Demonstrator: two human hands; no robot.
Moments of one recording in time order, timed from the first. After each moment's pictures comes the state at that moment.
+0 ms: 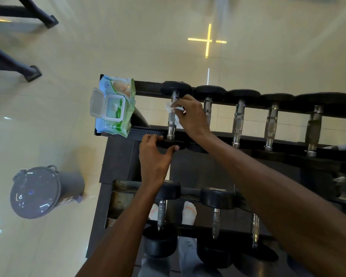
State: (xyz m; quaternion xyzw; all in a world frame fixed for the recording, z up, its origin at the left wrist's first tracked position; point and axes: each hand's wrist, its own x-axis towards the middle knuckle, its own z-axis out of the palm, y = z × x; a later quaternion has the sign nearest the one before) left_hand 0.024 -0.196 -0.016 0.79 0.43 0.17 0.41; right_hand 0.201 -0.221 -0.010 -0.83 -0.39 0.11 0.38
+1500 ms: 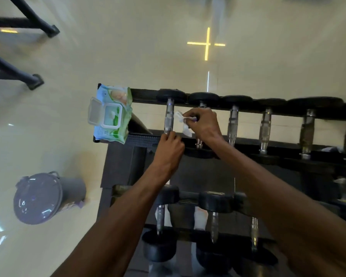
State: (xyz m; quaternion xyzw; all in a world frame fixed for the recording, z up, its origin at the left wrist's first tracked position) left_hand 0.087 -0.195 -0.006 0.98 0.11 -0.15 -0.02; right_hand 0.225 -0.262 0.006 -0.85 -0.26 0.21 0.42
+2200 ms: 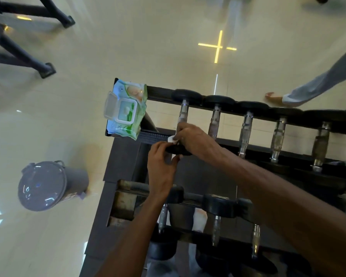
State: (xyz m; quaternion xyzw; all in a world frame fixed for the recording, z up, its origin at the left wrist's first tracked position) left_hand 0.016 -0.208 -0.015 0.77 0.43 0.20 0.42; right_hand 0.184 -0.240 -0.002 -0.75 -0.61 0.20 0.18
